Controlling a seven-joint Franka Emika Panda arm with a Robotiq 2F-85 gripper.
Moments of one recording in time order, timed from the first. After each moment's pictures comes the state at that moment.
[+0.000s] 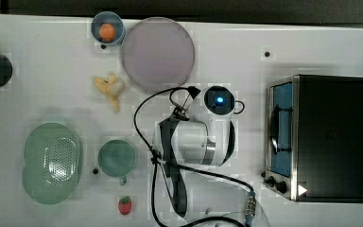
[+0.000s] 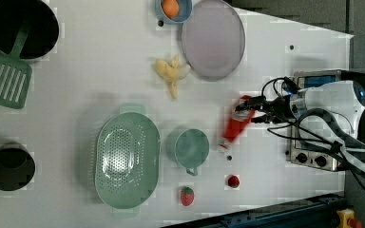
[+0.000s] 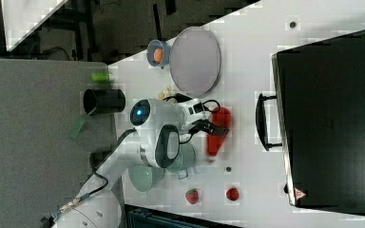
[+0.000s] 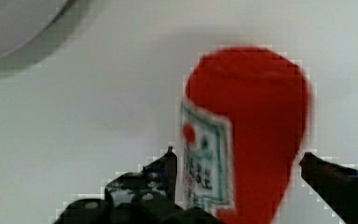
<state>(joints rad) -0.45 0.43 0.36 -2.24 -0.03 0.90 -0.40</state>
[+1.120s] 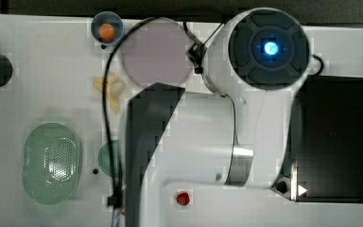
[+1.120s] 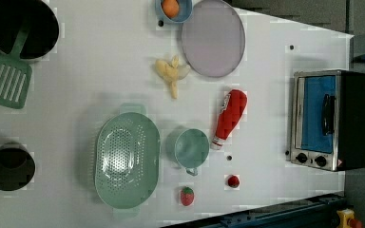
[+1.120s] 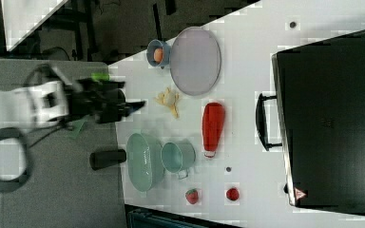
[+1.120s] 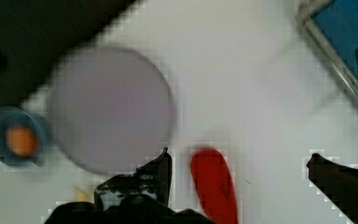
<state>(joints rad) -0.46 0.01 0.37 -1.75 -0.01 0.33 -0.15</state>
